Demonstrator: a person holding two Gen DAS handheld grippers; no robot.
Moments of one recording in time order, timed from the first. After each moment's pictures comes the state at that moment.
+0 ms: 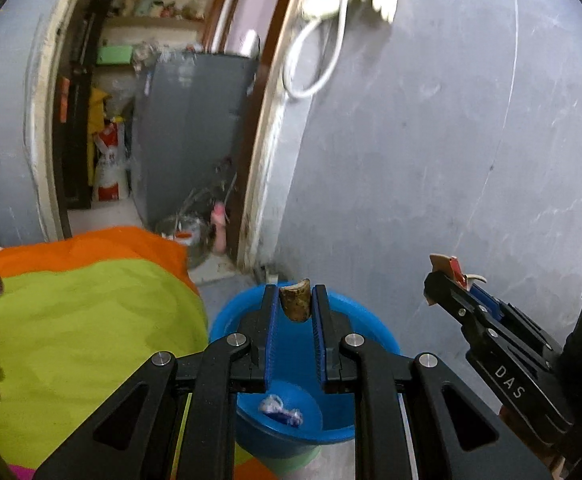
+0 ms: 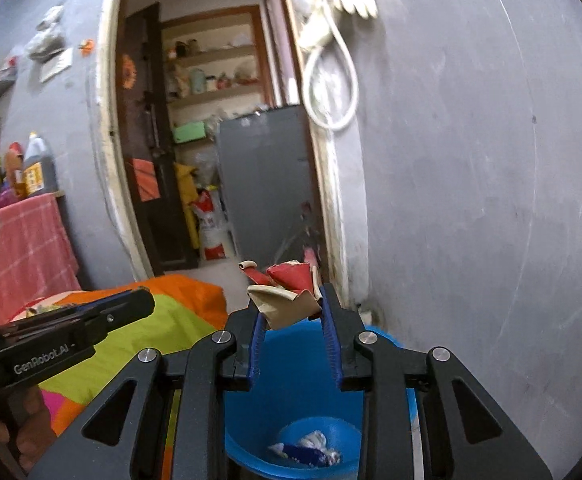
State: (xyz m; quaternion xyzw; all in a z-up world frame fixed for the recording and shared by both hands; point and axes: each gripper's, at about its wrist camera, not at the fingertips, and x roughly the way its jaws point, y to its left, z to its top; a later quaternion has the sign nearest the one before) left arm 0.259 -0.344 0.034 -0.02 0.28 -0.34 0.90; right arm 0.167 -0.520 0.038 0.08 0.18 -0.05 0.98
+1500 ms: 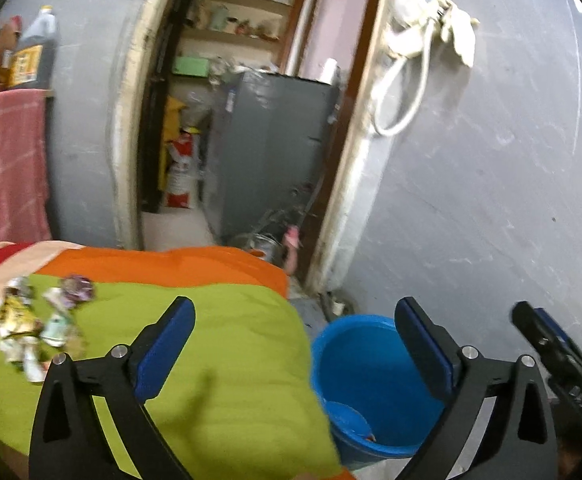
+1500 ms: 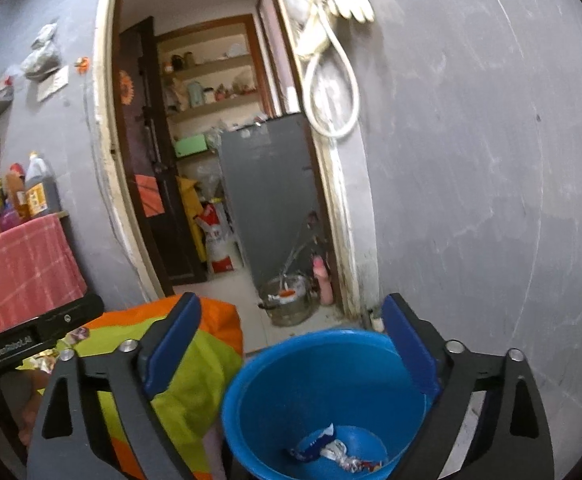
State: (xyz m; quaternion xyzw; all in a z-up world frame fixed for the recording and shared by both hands) left arm 0.262 -0.249 0.052 -0.06 0.25 -0.21 0.94; right arm 0.172 -0.496 0.063 0.10 0.15 -0.05 0.98
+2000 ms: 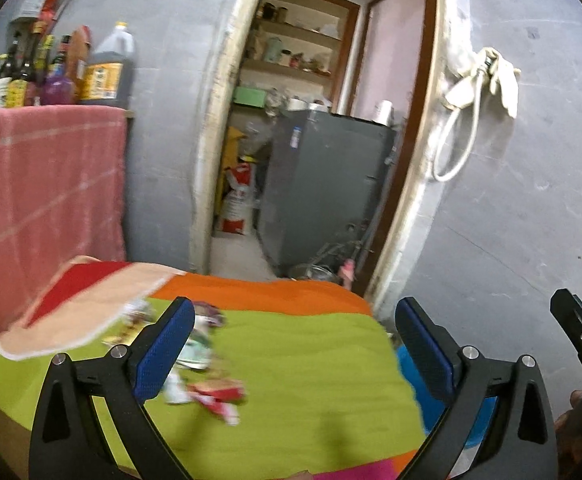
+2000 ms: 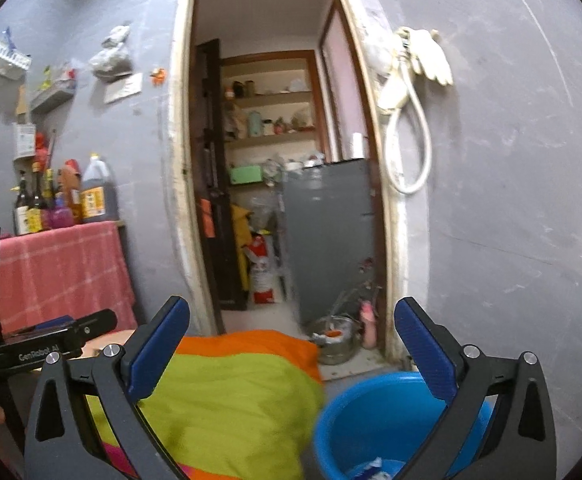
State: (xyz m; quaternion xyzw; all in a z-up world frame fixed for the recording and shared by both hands) left arm 0.236 -0.125 0.078 -0.08 0.20 -0.13 0.97; right arm 0.166 -0.389 0.101 0.05 0.08 0.02 1.00
